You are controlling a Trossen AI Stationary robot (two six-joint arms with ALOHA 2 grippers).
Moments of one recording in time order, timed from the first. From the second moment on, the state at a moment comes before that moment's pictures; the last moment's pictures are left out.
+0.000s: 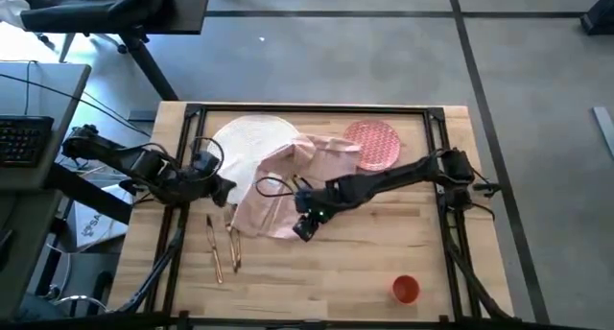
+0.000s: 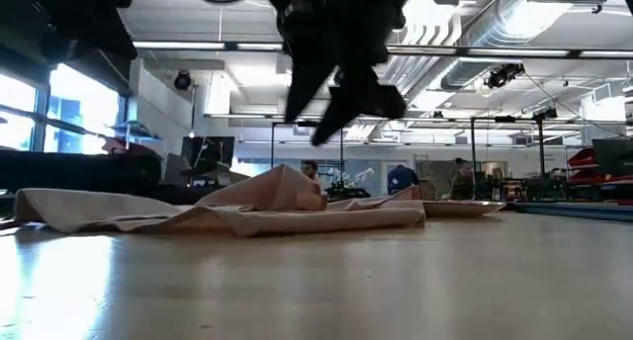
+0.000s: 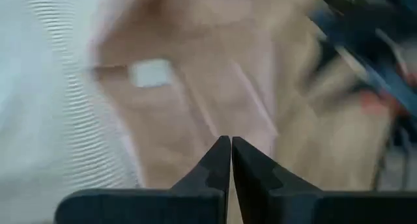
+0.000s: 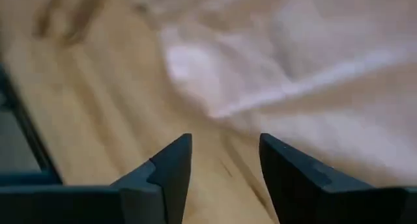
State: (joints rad) left arm -0.38 0.79 0.76 -0.80 -0.37 -0.99; right arm 0.18 1.99 1.50 -0.59 -0.06 0.95
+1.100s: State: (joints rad) left arm -0.40 1.34 0.86 -0.26 -0.35 -1.14; right arm 0.37 1.58 1.31 -0.94 0.25 1.11
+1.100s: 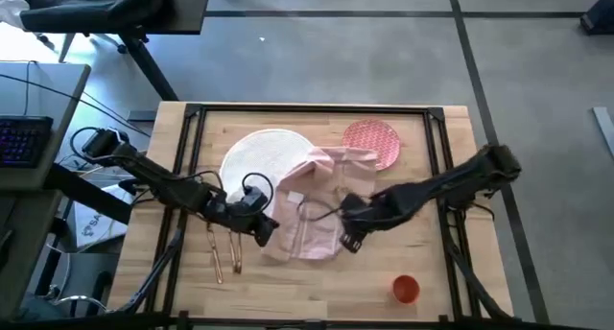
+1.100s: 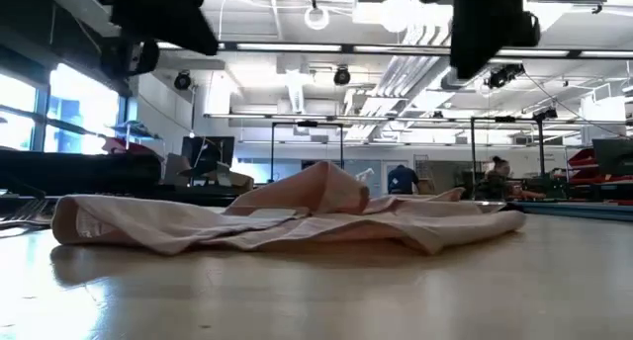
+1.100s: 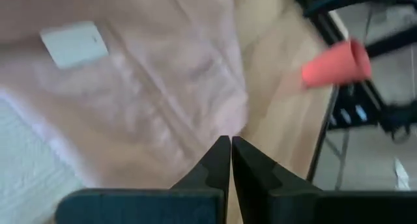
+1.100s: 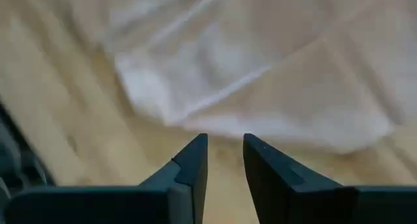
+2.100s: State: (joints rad) left arm -0.26 1.09 1.32 -1.02 -0.35 -0.55; right arm -0.21 1.76 0.84 0.11 -0.08 1.34
